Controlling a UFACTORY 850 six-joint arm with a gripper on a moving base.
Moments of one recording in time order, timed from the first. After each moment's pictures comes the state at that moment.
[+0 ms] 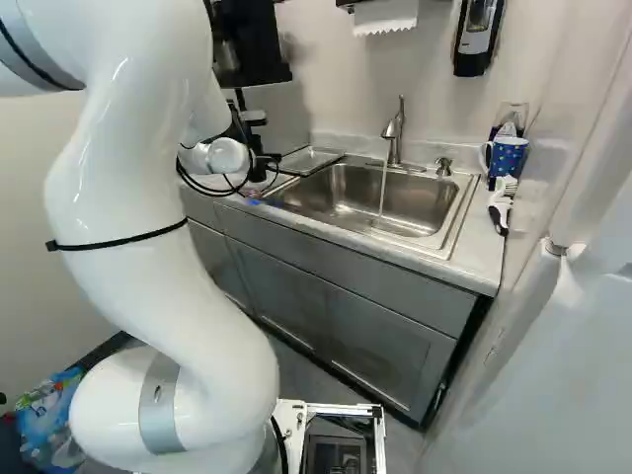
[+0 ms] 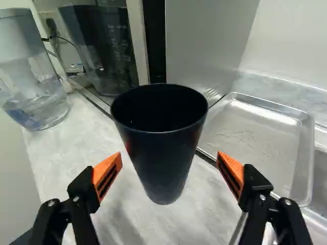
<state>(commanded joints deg) 12.6 -15.8 -55.9 0.0 30.9 0.0</state>
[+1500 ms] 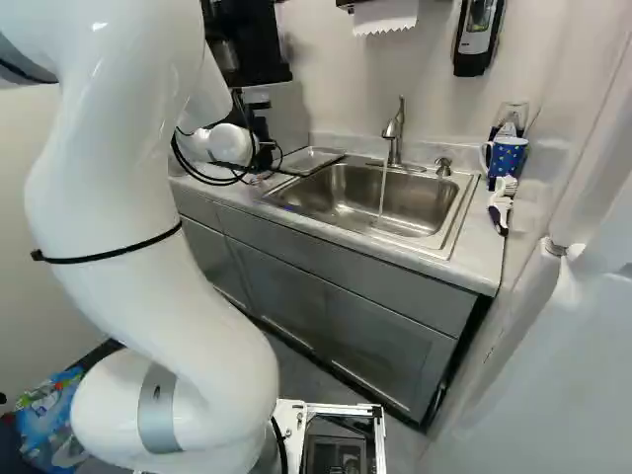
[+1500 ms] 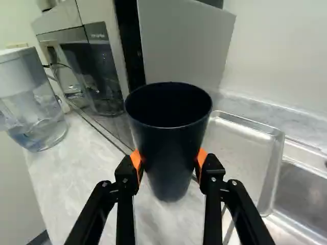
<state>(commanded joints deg) 9.9 -11.0 -55.8 0.0 30.9 0.0</state>
